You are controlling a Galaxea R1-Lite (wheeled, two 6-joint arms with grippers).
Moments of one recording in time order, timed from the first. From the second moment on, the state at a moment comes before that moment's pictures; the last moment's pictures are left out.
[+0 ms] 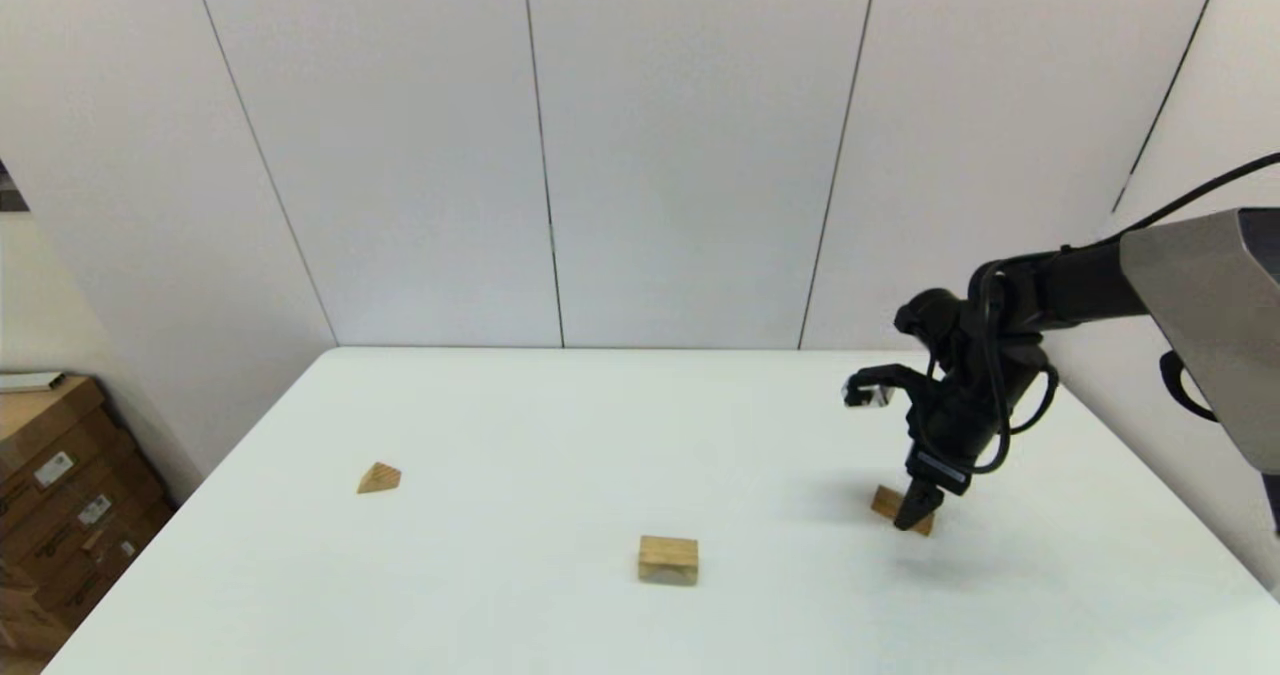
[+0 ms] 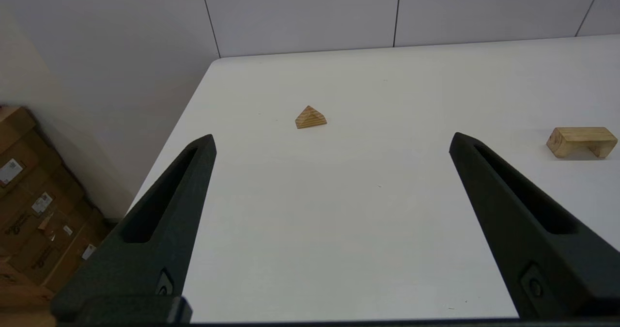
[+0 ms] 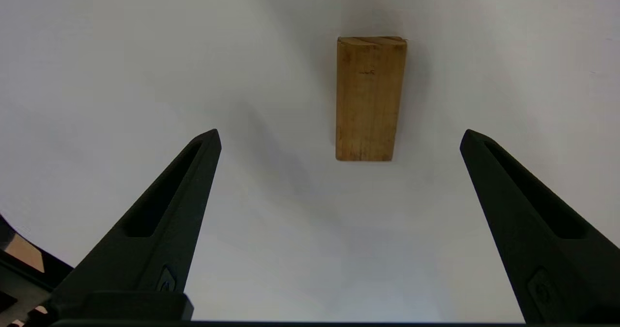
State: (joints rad) left arm 0.00 0.00 0.00 0.01 -0.01 0.03; right arm 0.09 2.34 -1.71 0.88 0.13 -0.81
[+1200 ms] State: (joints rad) left arm 0.00 0.00 0.00 0.01 -0.01 0.03; right arm 0.09 2.43 -1.75 0.84 0.06 -0.83
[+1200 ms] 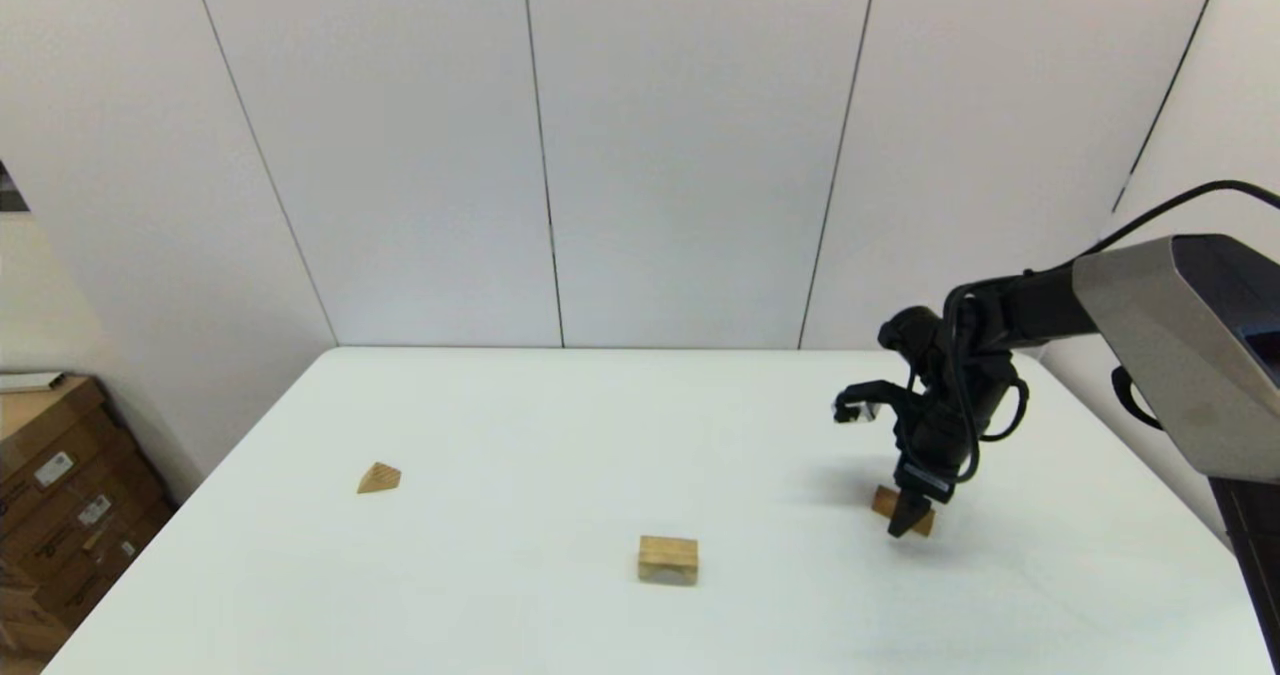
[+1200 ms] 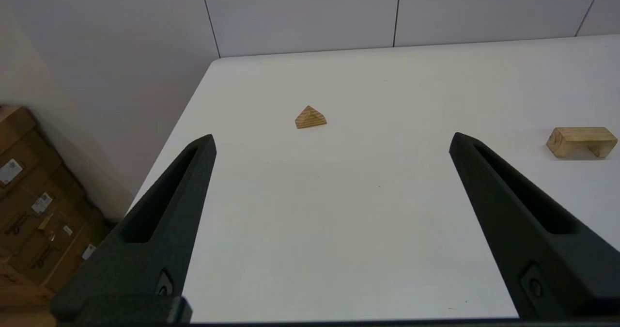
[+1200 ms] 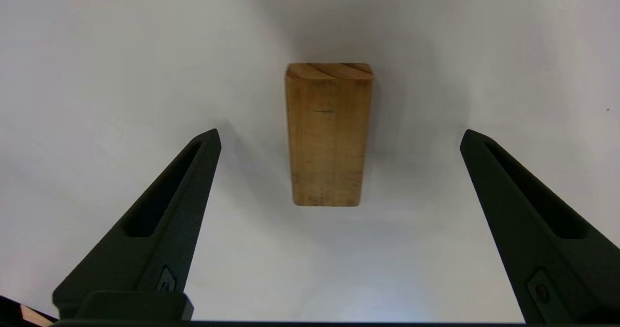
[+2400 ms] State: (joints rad) left arm 0.00 0.00 0.00 0.01 -0.01 0.03; right arm 0.11 2.44 -1.74 0.84 0.03 -0.83
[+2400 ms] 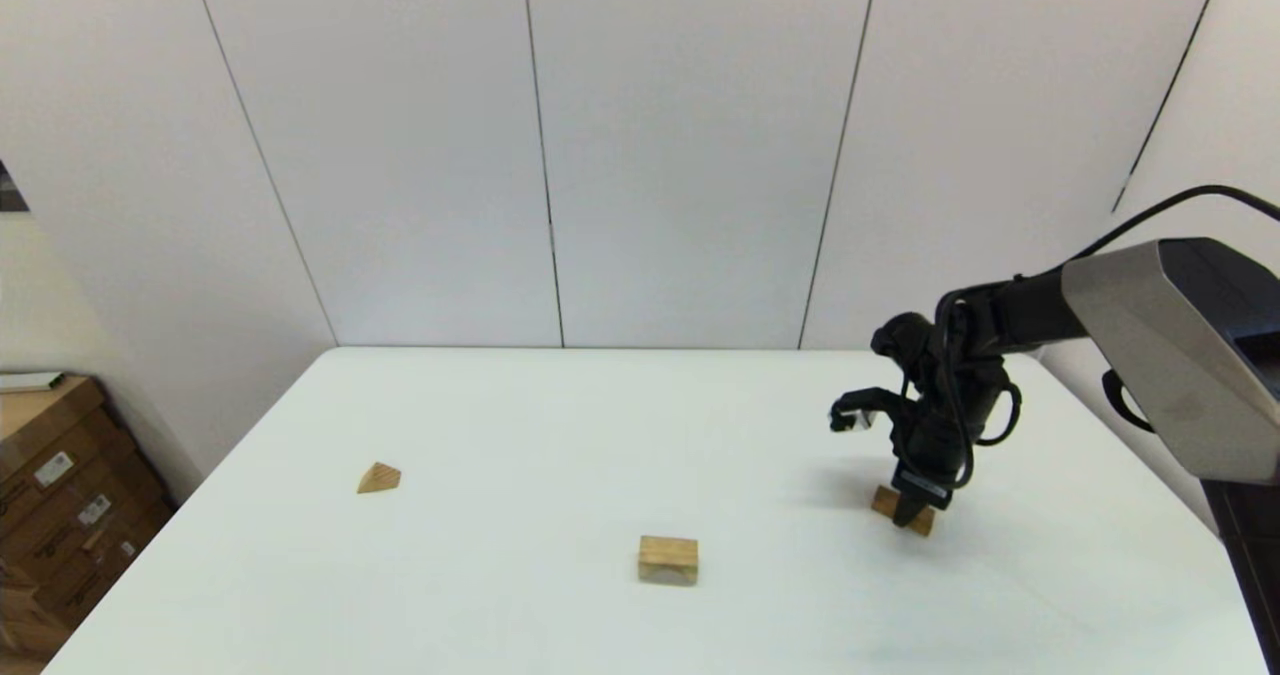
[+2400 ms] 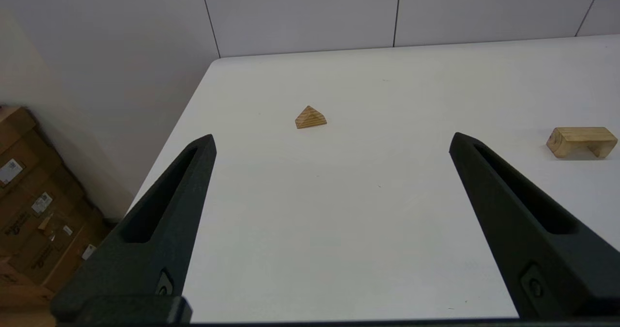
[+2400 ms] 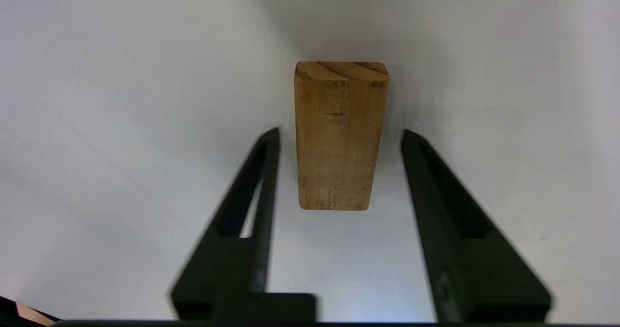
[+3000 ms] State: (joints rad) left arm 0.00 0.00 0.00 0.01 -0.01 0.03; right arm 0.11 2.39 -1.75 0.84 0.03 -0.83
